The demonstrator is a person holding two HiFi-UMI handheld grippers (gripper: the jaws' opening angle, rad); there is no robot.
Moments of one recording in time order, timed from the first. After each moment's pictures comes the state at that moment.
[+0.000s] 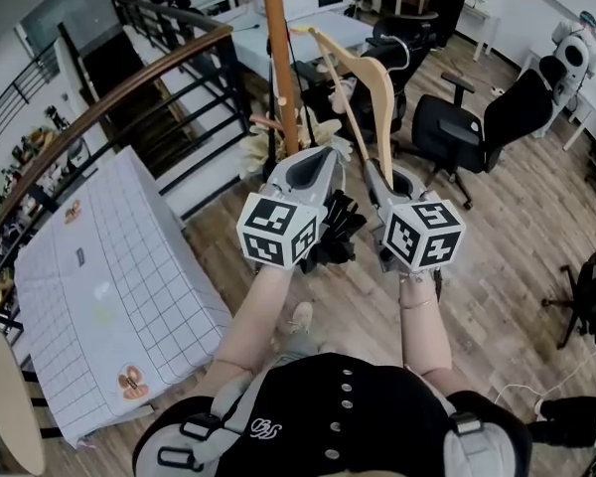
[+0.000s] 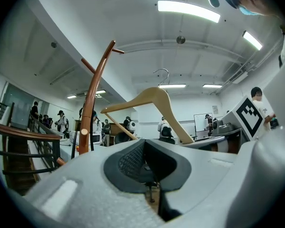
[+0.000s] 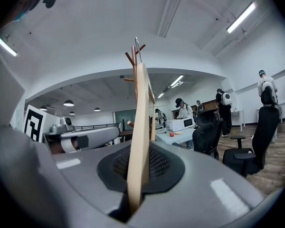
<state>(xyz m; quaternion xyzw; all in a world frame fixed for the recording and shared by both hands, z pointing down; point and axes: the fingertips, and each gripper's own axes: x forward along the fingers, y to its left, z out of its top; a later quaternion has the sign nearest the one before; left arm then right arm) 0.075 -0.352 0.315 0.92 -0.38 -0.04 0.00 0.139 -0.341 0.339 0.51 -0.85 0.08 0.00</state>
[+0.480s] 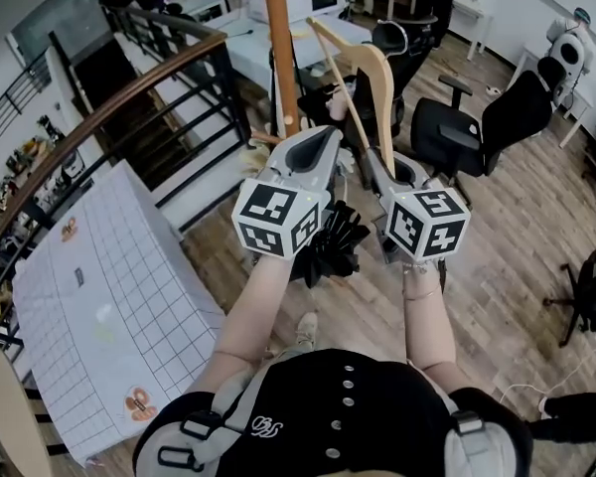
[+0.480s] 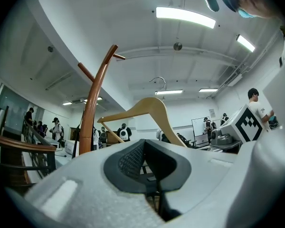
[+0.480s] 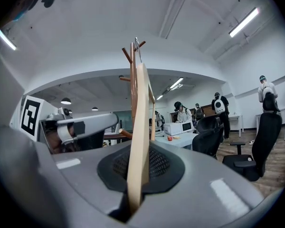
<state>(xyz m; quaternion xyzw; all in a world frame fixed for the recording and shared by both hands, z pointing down) 0.064 -0.401 0.268 0.93 -0.36 -0.08 -0.03 0.125 -0.395 0.318 0.53 -0.85 0.06 0.01</state>
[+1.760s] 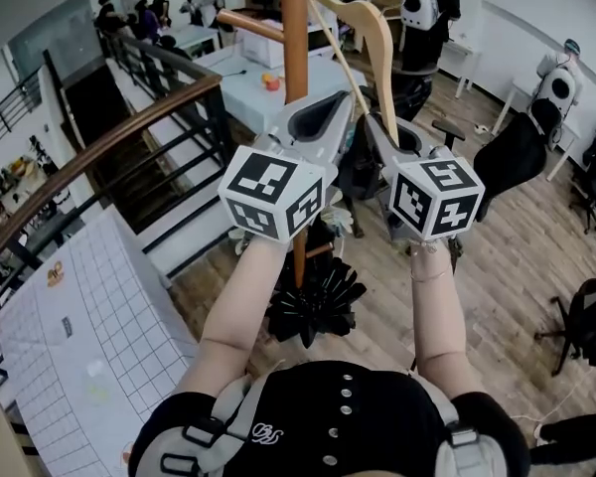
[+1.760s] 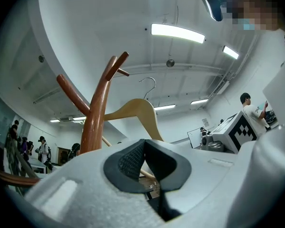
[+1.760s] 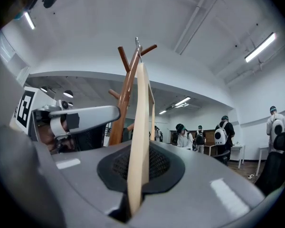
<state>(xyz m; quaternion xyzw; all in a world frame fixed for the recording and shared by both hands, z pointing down) 0.060 -0.501 0.132 0.93 -0.31 -0.16 -0.12 0.106 -0.521 0.183 0.53 -0.84 -0.07 0.00</state>
